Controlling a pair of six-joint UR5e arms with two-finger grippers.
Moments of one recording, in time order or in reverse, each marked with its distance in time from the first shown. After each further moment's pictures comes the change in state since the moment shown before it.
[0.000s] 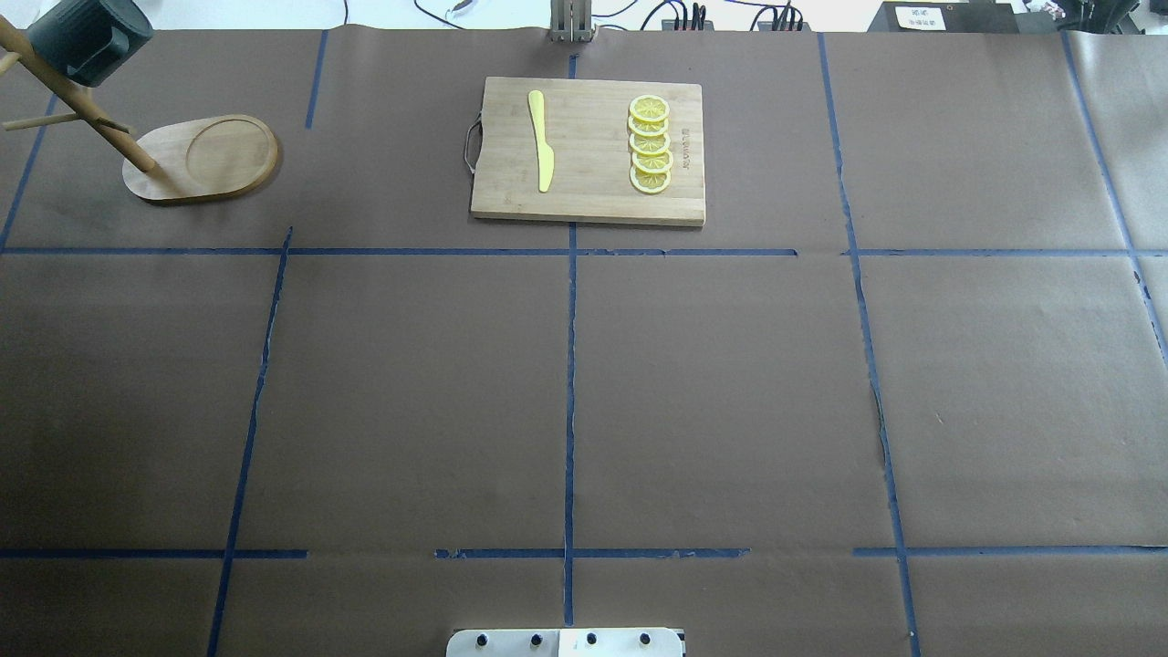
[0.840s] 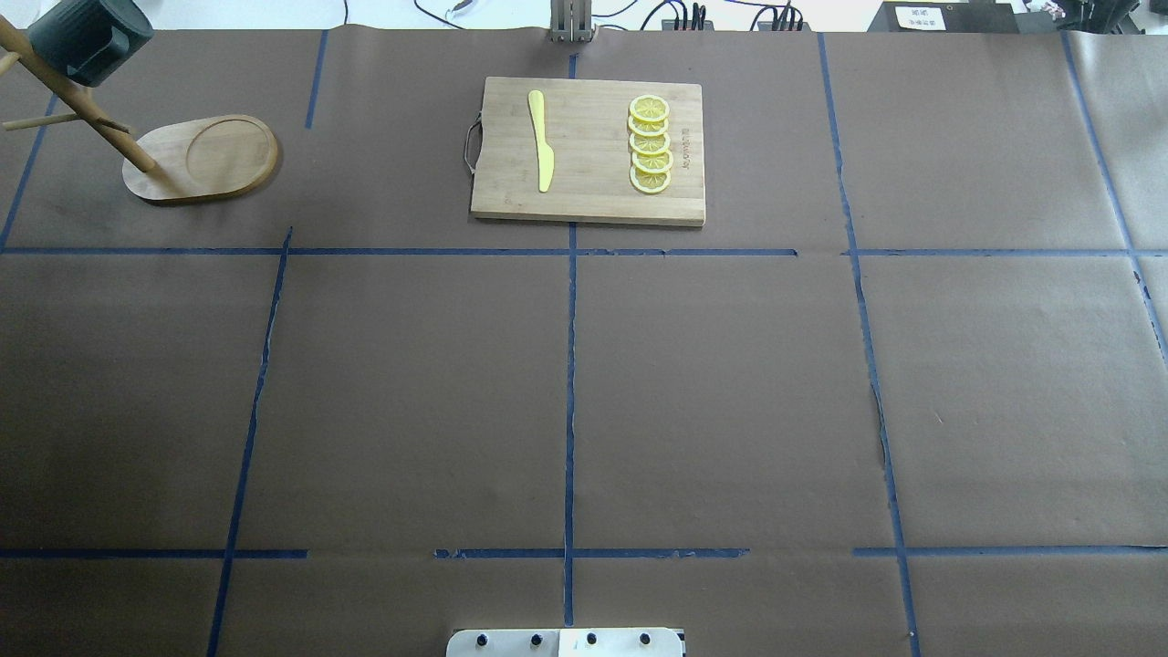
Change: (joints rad) left arm -0.002 0.004 -0.071 0.087 0.004 0.000; right arm 0.000 0.005 -0.001 0.000 0.043 0.003
